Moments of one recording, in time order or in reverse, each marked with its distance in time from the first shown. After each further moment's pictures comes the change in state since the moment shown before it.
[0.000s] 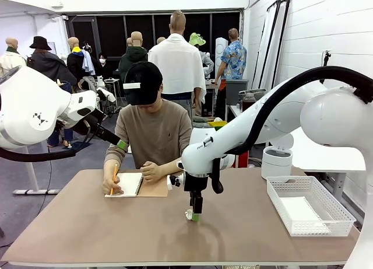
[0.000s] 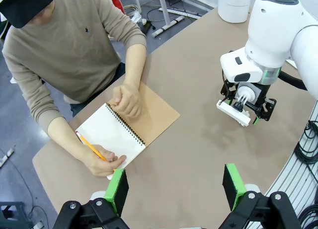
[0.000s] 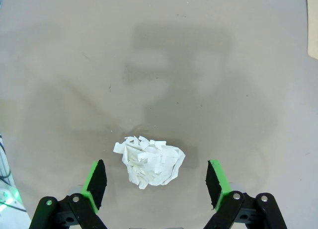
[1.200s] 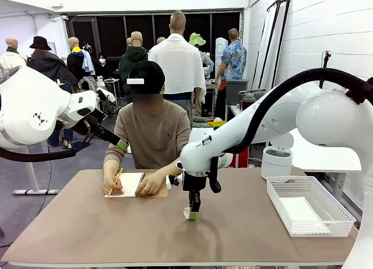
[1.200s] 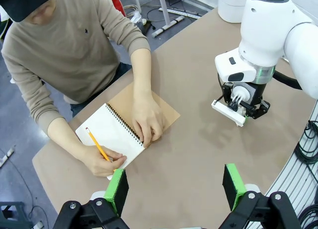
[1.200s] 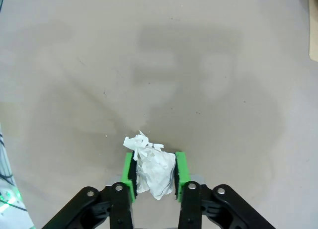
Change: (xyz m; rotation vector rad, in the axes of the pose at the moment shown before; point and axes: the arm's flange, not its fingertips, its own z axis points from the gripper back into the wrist) left arm 0.000 0.000 0.000 0.000 0.000 0.000; right arm 0.003 -0.010 -0.003 0.033 -0.006 -0.005
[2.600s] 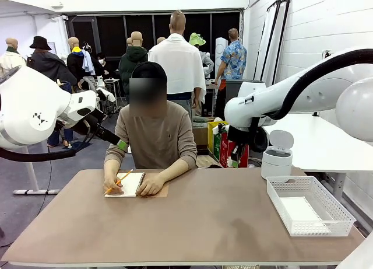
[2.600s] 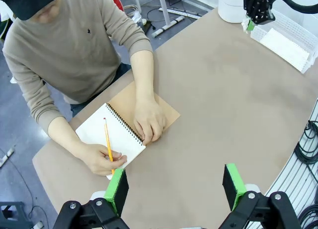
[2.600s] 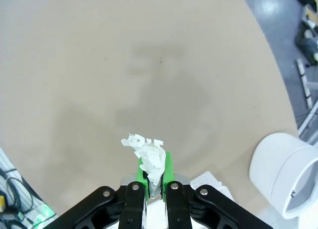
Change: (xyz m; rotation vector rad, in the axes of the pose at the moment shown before) left arm 0.000 0.000 0.000 0.000 0.000 0.000; right arm -0.165 -0.043 0.184 -0.268 -0.051 -0.638
